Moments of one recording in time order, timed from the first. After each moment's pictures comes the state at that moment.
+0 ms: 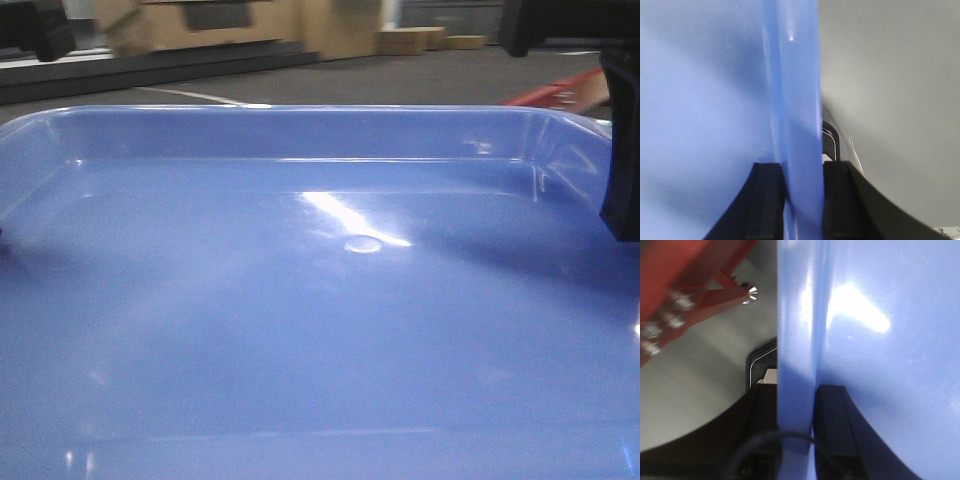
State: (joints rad) left arm -0.71 1.26 -1.01 0.04 1.16 -0.68; right arm 0.70 1.25 -1.02 -0.11 1.16 0.86
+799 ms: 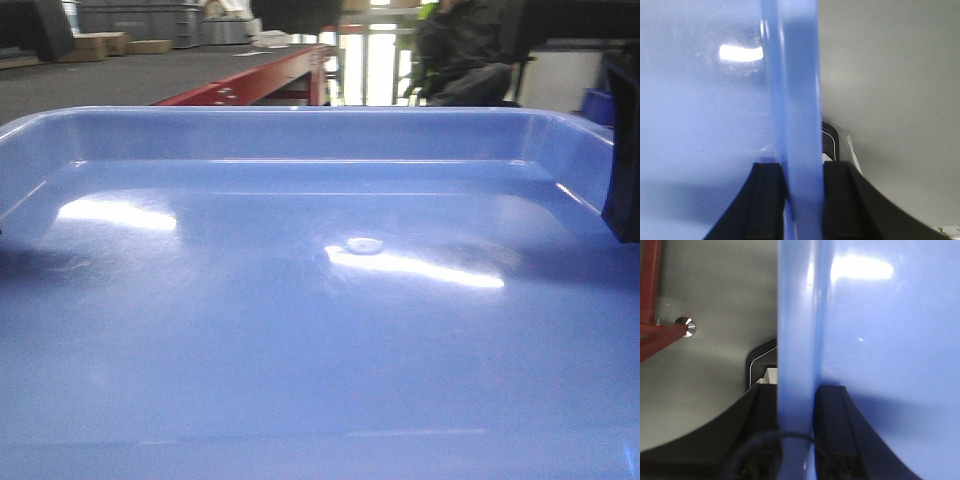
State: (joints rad) left arm -0.71 1.26 -1.01 0.03 1.16 -0.68; right arm 0.70 1.25 -1.02 -0.11 1.17 0.86
